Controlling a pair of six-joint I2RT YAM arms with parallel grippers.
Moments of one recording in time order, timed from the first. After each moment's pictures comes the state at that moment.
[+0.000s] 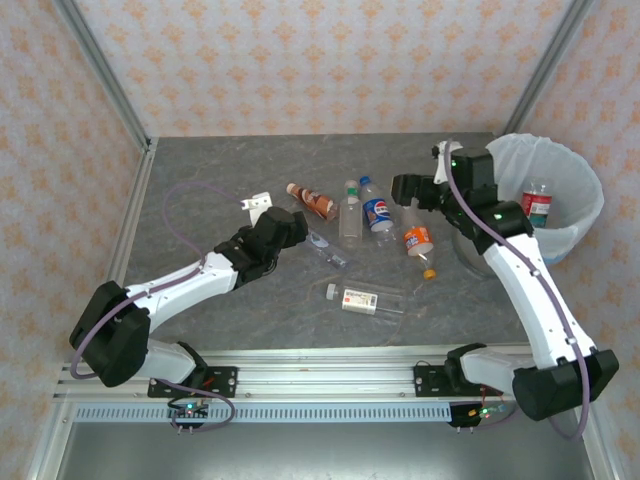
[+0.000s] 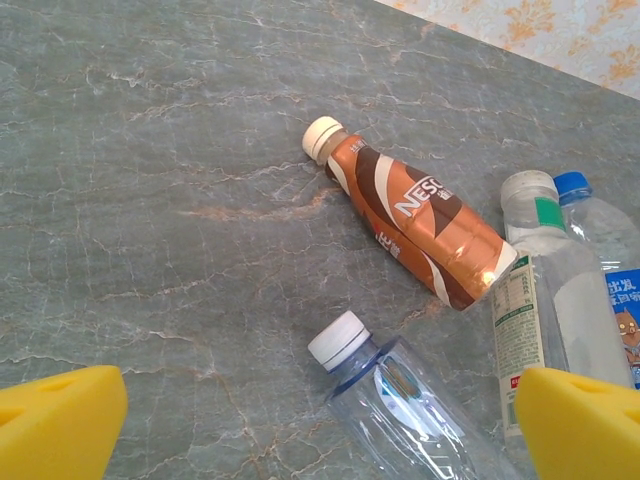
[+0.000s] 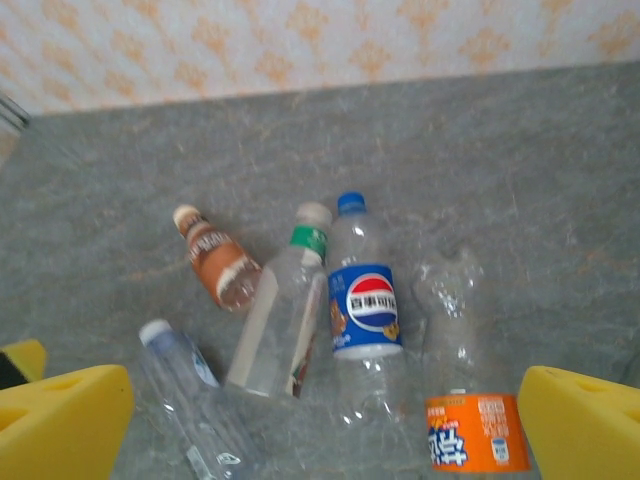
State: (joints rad) left arm -0.63 1.38 0.85 -0.17 -0.50 -0.76; right arm 0.27 1.18 1.29 -0.73 -0.06 0.24
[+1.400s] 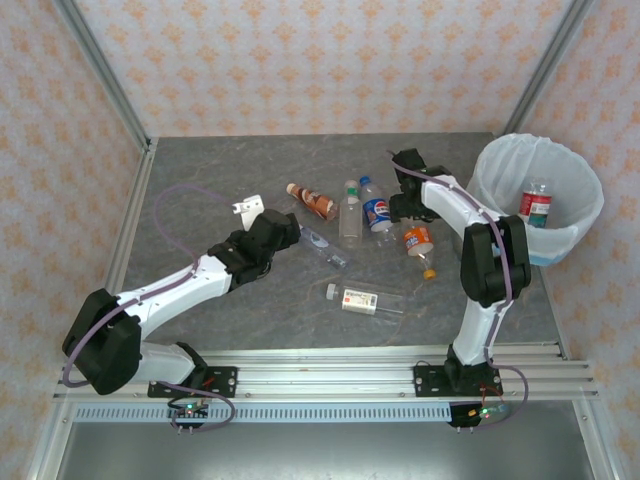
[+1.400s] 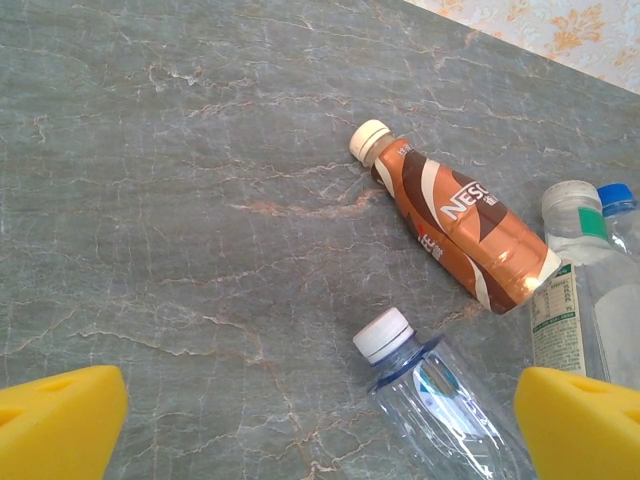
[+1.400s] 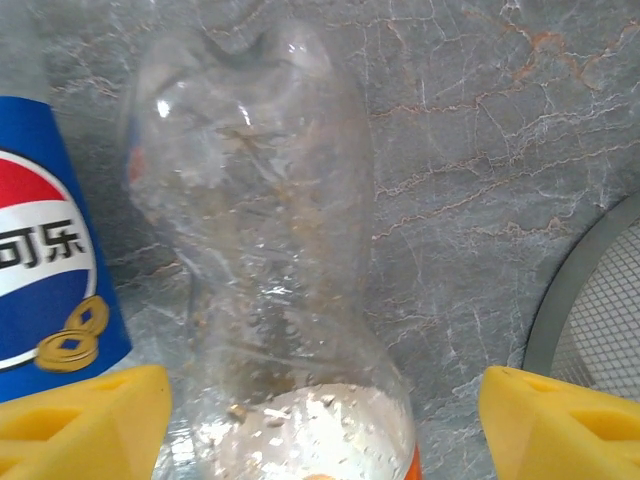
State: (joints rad) left arm -0.63 1.33 0.84 -0.26 -0.55 -0.81; right arm 0.25 1.88 1.45 -0.85 0.27 0.18
